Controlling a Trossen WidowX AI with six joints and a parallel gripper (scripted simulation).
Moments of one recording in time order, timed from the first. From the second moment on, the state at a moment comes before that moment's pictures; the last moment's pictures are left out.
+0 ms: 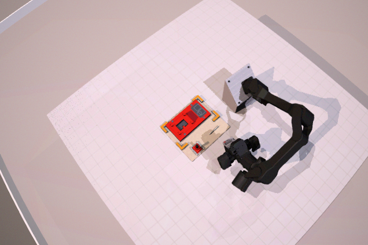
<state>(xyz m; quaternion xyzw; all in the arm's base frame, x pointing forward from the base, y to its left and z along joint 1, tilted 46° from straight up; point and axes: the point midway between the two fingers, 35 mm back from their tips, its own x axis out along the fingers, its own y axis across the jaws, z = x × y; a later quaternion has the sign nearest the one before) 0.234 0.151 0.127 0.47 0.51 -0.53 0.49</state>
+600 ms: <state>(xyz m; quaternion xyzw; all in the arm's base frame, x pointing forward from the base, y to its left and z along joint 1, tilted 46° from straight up) 0.232 0.176 0.102 0.47 0.51 -0.53 0.49</state>
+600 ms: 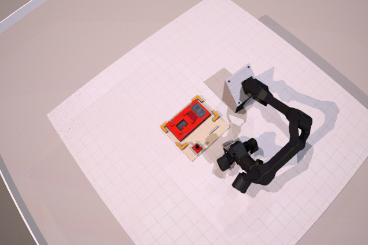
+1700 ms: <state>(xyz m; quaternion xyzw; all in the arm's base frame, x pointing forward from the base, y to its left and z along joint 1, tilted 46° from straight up) 0.230 0.212 0.068 0.47 0.50 -0.53 0.50</state>
